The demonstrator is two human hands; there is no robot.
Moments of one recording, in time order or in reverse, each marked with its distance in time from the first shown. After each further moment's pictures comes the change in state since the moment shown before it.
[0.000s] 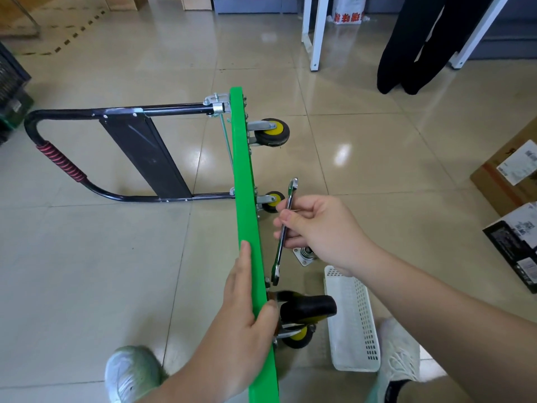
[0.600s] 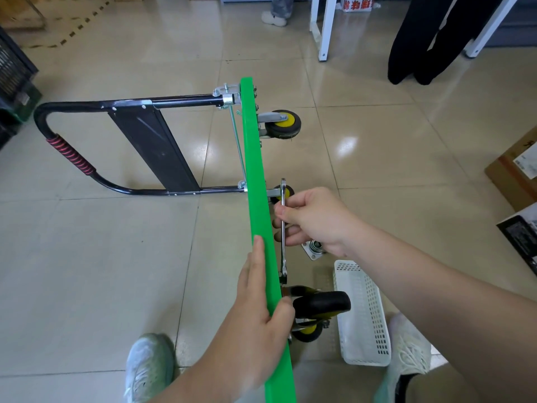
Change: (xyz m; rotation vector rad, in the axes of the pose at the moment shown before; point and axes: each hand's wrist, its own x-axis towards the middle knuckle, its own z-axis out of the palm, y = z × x) left_hand -0.002 -0.002 -0.005 0.035 -0.022 0.023; right_hand 0.033 0.006 0.020 -0.137 -0.077 0.160
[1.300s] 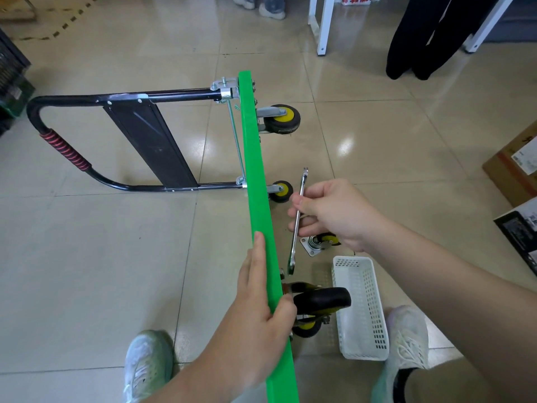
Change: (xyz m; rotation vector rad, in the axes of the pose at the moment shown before) left_hand -0.001 -0.001 -0.002 -0.014 -0.029 0.000; right_hand -0.006 -0.001 -0.020 0.050 0.079 0.002
